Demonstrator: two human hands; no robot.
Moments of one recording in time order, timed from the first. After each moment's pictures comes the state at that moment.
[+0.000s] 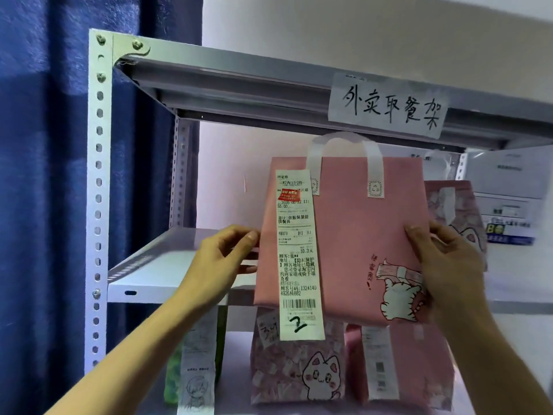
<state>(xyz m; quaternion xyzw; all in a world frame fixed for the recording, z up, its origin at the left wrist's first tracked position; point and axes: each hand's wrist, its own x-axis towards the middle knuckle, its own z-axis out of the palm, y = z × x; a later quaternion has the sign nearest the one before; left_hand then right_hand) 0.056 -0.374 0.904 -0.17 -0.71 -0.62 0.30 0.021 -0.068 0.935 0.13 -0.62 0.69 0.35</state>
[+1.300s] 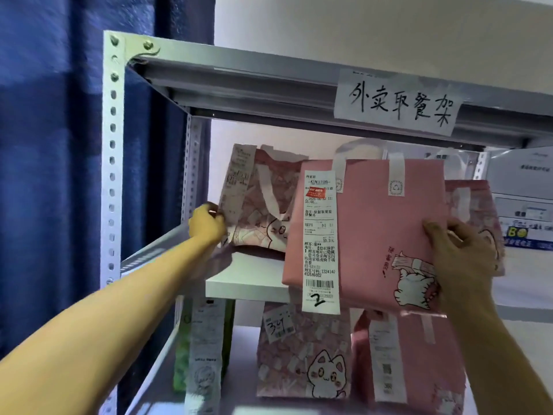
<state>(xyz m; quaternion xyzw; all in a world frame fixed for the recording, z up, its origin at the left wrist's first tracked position) -0.067 -0.445 0.925 0.19 -0.77 -0.44 0.41 -0.006 -0.049 0.937 0.10 -0.63 0.67 0.38</state>
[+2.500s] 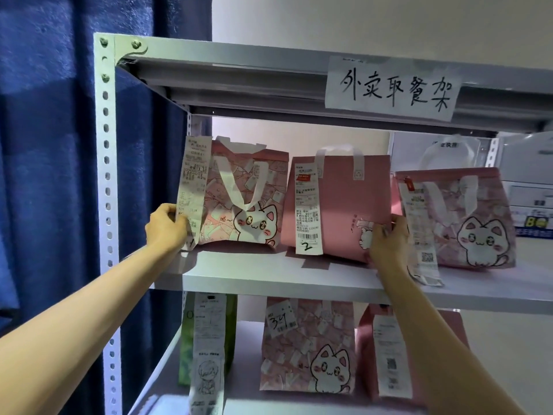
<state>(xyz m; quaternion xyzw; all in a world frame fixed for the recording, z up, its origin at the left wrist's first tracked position) -0.010 -0.482 0.910 0.22 -0.75 -0.42 0.47 -0.145 -0.092 0.900 0.05 -0.73 0.59 0.35</state>
